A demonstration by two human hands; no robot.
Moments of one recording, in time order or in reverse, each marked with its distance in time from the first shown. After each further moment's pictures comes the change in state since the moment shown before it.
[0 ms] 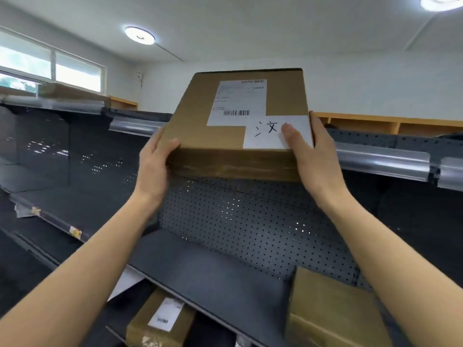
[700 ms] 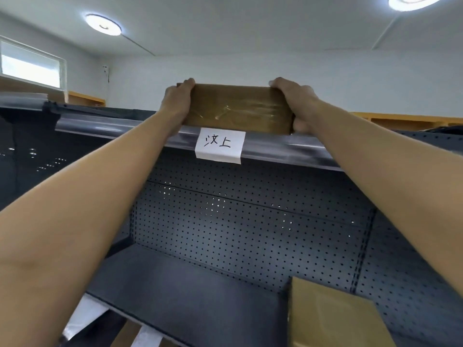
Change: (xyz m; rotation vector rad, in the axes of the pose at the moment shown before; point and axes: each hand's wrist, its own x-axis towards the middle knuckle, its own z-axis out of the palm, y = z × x) left_hand 0.195 -0.042 0.082 0.220 0.001 -0.279; right_hand 0.180 0.036 0.025 0.093 0.009 0.456
